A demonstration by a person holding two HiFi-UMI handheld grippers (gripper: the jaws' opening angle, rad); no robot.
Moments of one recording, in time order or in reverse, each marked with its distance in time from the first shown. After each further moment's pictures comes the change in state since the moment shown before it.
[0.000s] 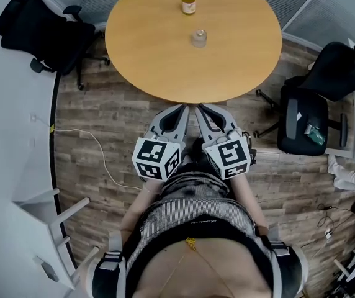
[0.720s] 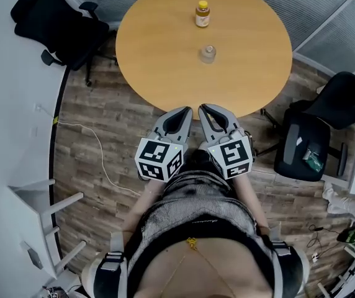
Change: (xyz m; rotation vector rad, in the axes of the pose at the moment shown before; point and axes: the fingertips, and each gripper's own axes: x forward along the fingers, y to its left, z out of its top) left arm 0.043 0.013 0.029 -0.026 -0.034 0.086; right arm 0.035 -0.043 0.024 -0.055 -0.006 0.116
